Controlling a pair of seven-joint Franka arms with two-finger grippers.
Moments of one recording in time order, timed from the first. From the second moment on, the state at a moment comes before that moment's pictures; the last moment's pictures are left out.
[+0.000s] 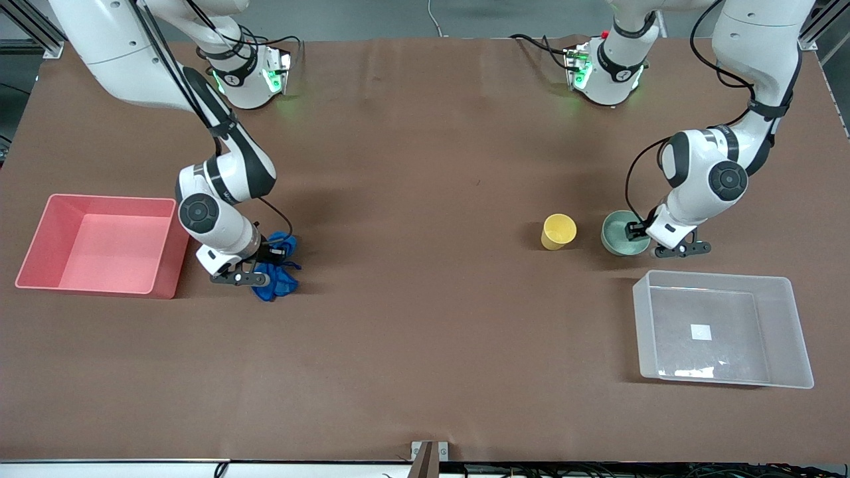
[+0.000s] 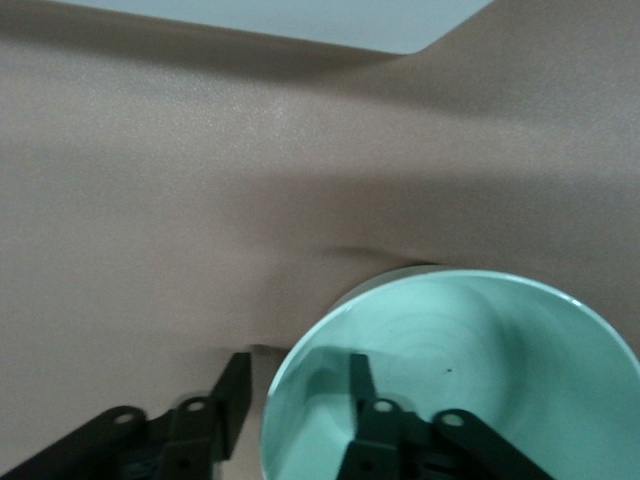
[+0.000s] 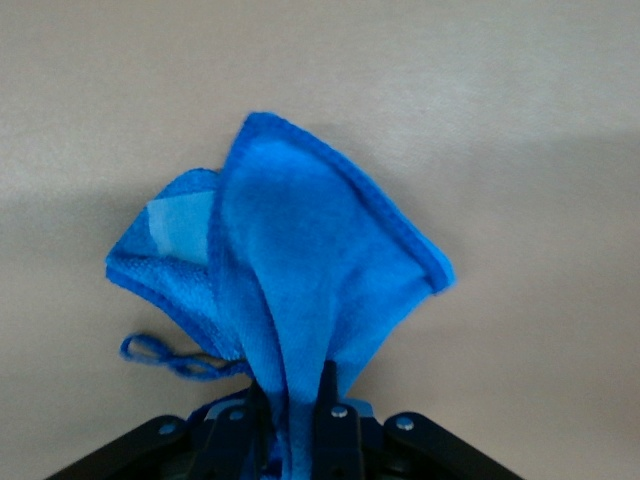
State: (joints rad) left arm -0.08 0.31 0.09 -2.39 -0.02 2.65 -0.06; right arm 0.01 0.46 0.21 -2.09 -0.18 2.45 0.45
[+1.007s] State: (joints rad) left arm -0.08 -0.01 0.08 -2.22 -0.02 2.24 -0.03; right arm -0.06 0.01 -0.25 -1.95 -0.14 1.81 -0.28
